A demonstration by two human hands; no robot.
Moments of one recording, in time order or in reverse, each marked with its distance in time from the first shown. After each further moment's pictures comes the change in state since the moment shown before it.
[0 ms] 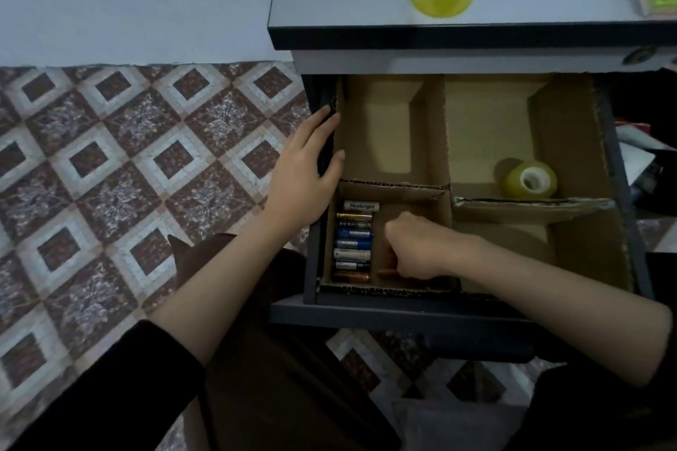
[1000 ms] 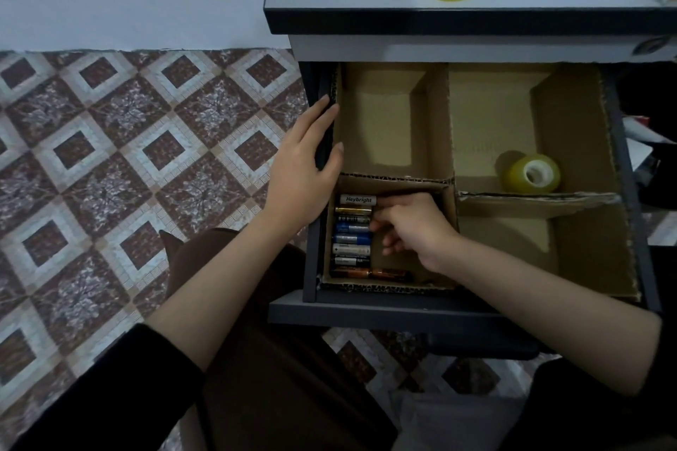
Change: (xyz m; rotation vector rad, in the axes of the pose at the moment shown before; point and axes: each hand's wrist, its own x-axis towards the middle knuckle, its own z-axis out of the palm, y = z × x) left_hand -0.003 -0.002 0.006 -0.161 0.053 -0.032; right_hand 0.020 -0.003 0.012 1.313 0.322 0.275
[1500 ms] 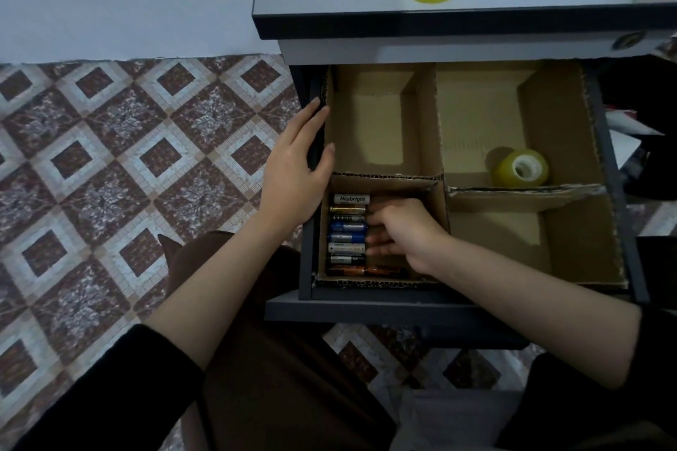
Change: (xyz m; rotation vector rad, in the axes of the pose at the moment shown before) left_hand -0.001 0.001 -0.001 0.013 -0.013 -0.018; right_hand 0.003 0.007 0.004 0.138 -0.003 0.109
